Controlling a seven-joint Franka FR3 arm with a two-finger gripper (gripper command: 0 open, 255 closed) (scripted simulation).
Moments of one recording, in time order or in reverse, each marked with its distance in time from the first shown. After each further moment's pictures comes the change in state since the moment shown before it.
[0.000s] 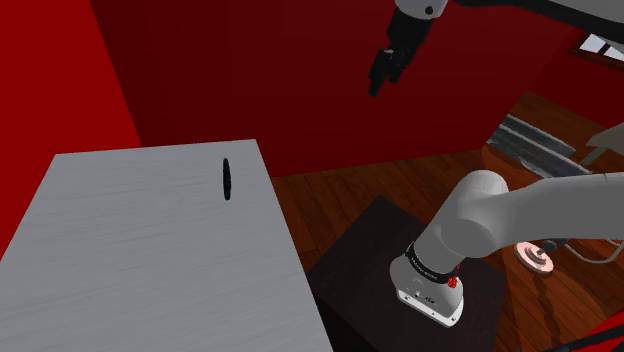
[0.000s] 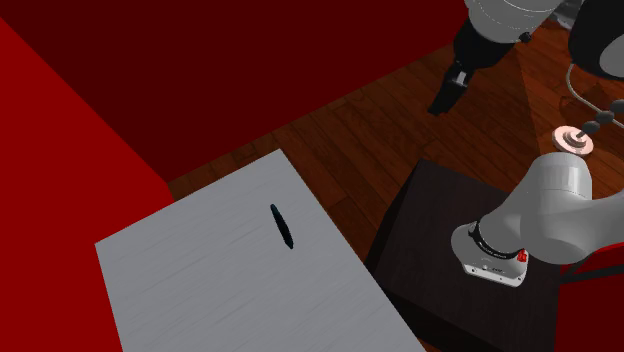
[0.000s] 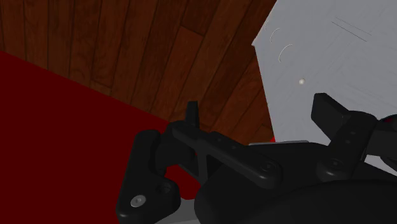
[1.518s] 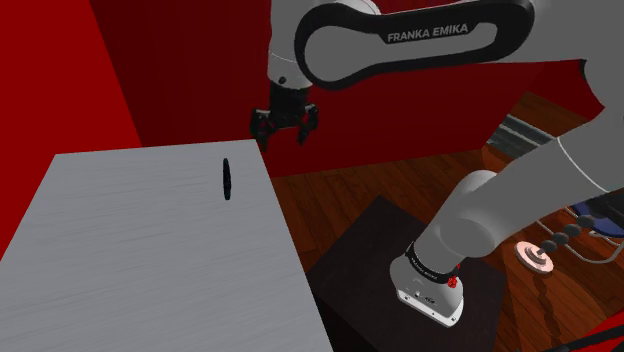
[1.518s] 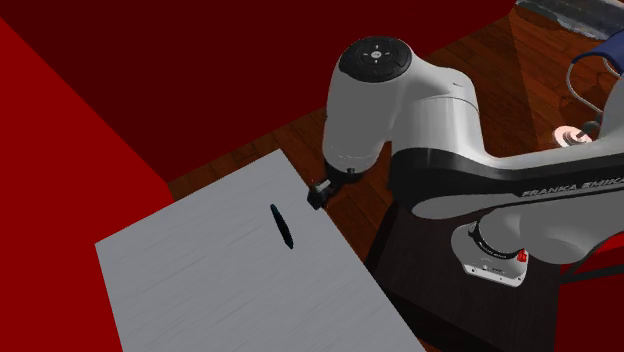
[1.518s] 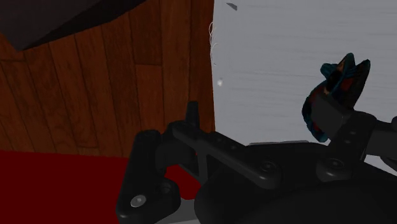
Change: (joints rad) arm -0.012 0.458 0.380 0.035 0.223 0.373 0.686
